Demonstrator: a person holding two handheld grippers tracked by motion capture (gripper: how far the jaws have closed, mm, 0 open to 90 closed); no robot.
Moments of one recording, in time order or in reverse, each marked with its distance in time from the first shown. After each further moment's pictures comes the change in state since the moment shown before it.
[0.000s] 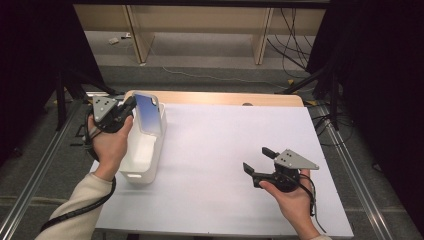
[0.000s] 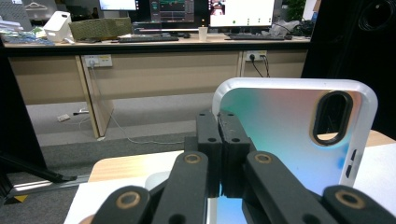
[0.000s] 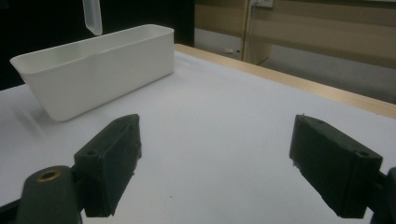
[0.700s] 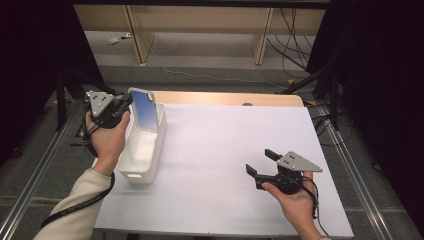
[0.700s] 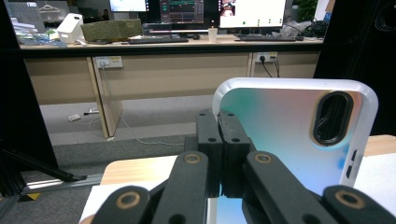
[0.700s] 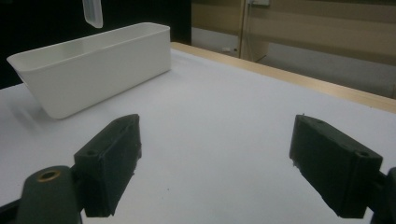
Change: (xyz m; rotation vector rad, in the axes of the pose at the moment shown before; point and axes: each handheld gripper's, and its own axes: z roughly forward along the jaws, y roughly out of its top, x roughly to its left) left arm 0.008 0.004 0.010 -0.003 0.035 -0.001; right arm -0.001 -0.005 -0.006 0.004 0.002 0.028
